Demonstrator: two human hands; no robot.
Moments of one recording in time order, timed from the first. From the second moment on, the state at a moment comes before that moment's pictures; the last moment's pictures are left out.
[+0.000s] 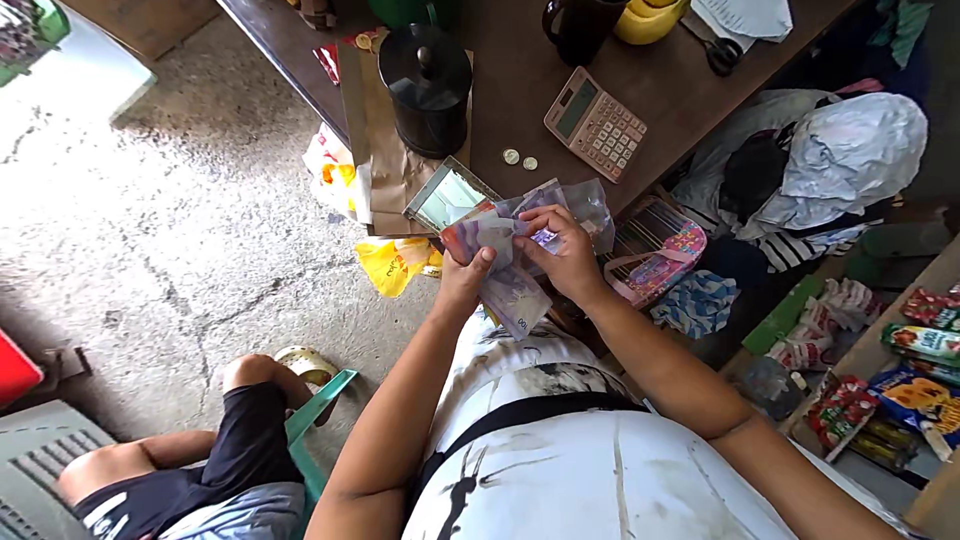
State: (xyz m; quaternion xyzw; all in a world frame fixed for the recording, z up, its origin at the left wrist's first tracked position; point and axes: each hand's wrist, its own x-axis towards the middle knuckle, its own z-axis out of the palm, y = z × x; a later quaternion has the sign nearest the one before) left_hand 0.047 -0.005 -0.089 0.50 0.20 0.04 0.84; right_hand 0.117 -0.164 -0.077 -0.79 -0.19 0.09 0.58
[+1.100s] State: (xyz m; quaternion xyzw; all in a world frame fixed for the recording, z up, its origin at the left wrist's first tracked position) left_hand 0.051 -0.008 -0.085 0.46 0.24 -0.03 0.86; right_hand 0.100 -0.197 -0.062 -0.79 -0.29 0.08 0.53
